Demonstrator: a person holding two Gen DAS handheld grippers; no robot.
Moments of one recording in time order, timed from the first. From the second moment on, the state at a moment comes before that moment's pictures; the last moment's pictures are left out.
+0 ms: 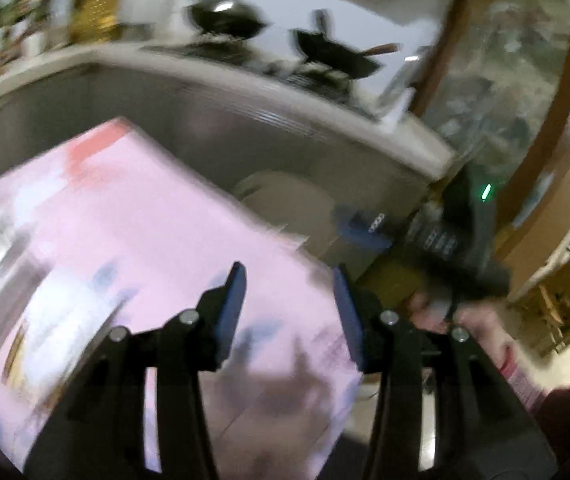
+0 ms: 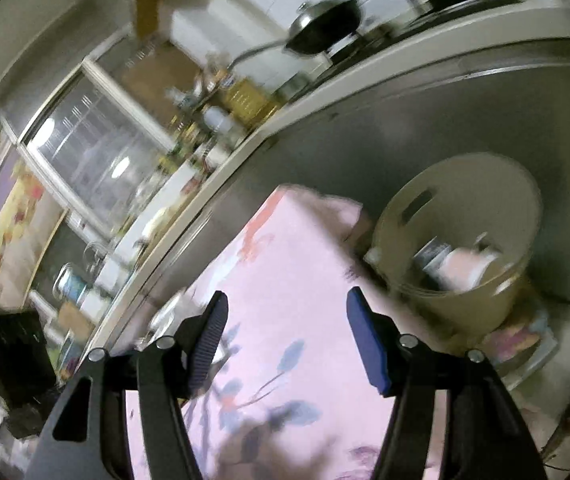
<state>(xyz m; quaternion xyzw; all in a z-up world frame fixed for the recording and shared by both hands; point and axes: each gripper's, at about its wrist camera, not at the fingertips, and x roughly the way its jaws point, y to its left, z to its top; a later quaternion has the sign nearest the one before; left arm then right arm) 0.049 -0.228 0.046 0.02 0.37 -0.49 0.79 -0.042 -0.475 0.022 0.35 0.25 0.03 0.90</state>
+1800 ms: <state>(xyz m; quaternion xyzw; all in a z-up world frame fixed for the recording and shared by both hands) 0.047 -0.059 -0.046 0.07 0.42 -0.28 0.86 0.002 -0.346 -0.037 0.32 0.42 0.09 0.84</state>
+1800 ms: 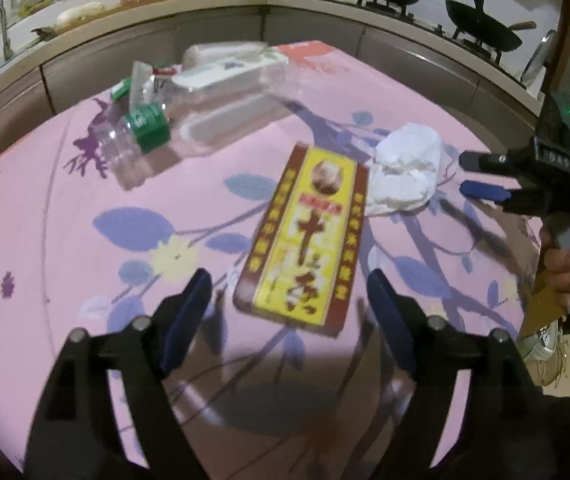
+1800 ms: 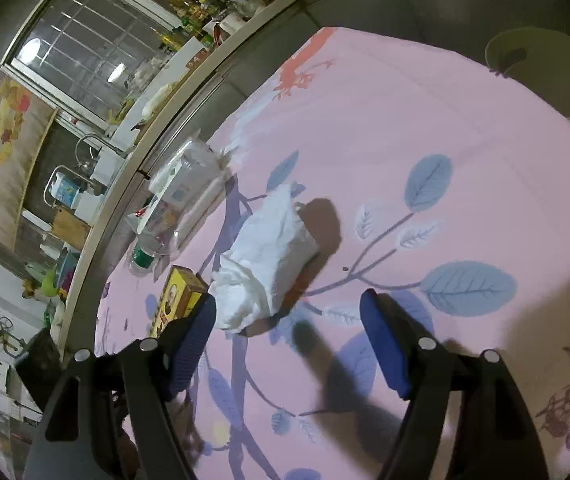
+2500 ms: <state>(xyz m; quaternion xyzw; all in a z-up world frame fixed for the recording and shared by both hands) 0.064 -0.097 -0.031 0.06 0.44 -0.30 0.84 0.012 -0.322 -0.027 0.30 0.38 0.13 0.86</state>
